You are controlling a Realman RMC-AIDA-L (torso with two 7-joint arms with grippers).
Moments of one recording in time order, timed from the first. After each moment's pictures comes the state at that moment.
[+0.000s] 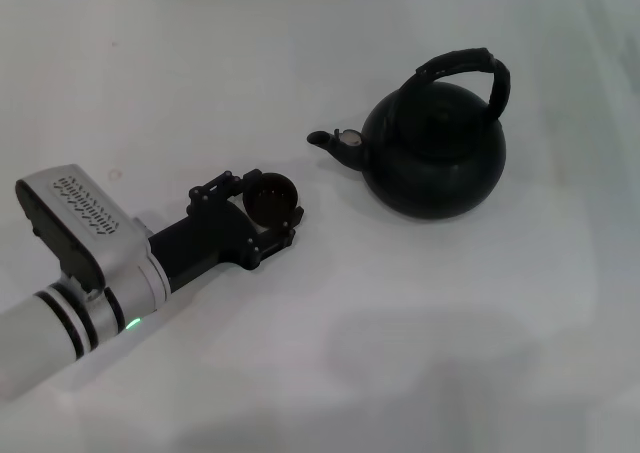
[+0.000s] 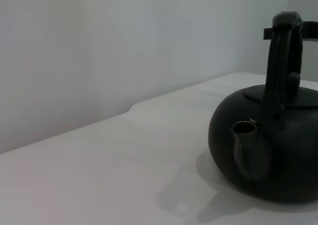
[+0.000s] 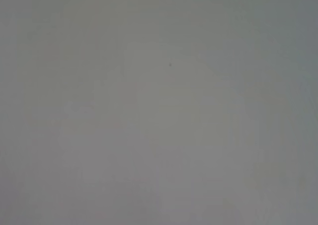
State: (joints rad) left arm -0.45 -2.08 -0.34 -0.21 -0.58 -0.99 2.82; right arm 0.52 2.02 -1.06 -0.04 -0.29 -0.95 0.41
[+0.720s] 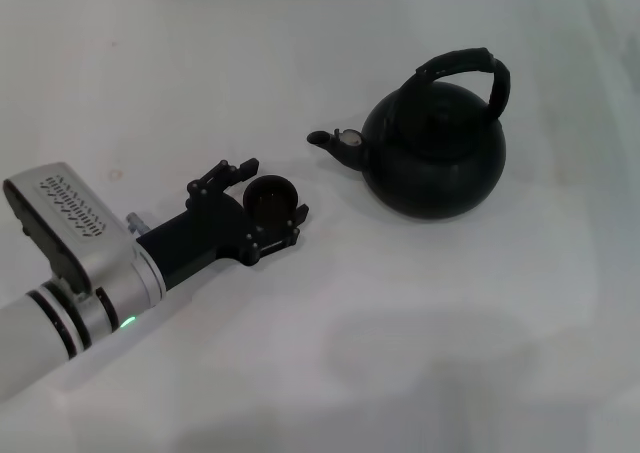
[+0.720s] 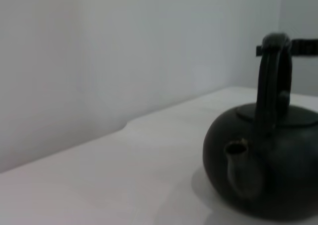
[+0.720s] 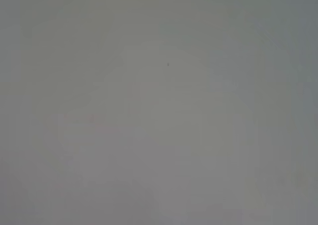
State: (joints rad) left arm -0.45 -2.08 -0.34 -0.20 -0.57 -1.05 2.82; right arm 0.52 2.02 -1.05 -0.04 -0.29 -0.95 0.41
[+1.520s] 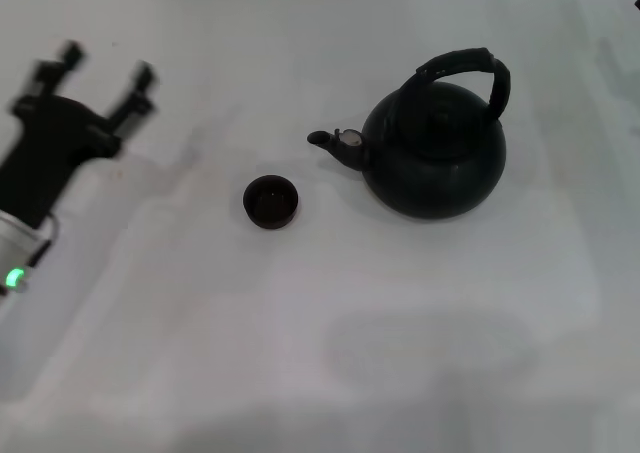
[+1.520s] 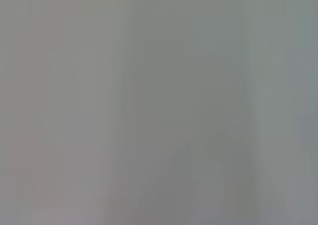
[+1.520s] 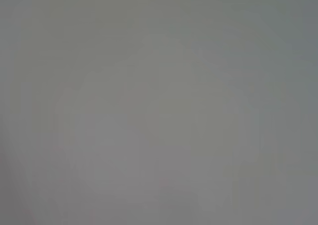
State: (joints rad) left arm -0.33 -2.08 -0.72 -0.14 -0.64 -1.40 2.82; right arm 0.50 2.02 -1.18 -0.08 -0.30 -0.98 0.61
